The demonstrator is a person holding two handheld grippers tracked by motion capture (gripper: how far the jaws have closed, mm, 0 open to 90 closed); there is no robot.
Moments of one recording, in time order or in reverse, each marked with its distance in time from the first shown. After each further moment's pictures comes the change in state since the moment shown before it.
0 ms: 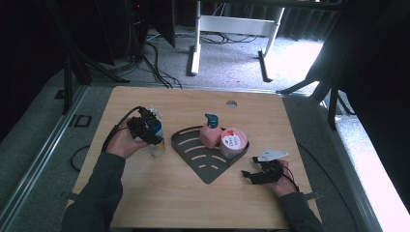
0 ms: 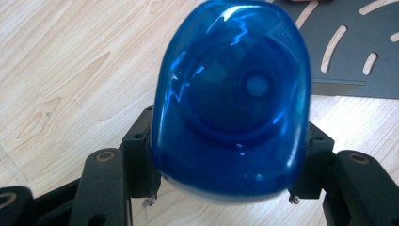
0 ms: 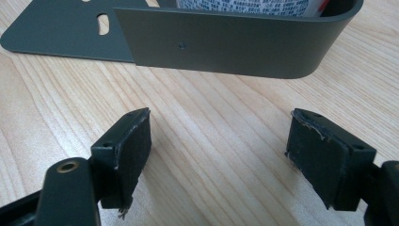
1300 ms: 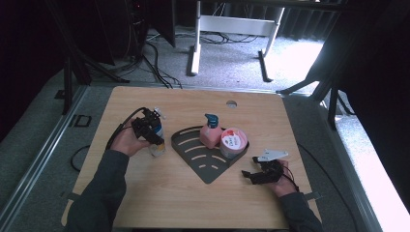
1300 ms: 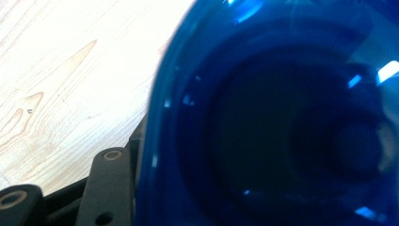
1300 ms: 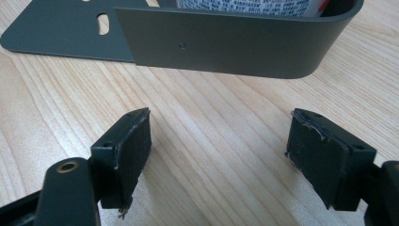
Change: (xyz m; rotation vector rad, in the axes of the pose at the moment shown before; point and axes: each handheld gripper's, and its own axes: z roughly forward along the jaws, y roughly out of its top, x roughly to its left) left arm 0.004 0.005 0.020 0.067 -0.021 0.004; right arm 0.000 0.000 0.000 0.000 -0.001 -0.001
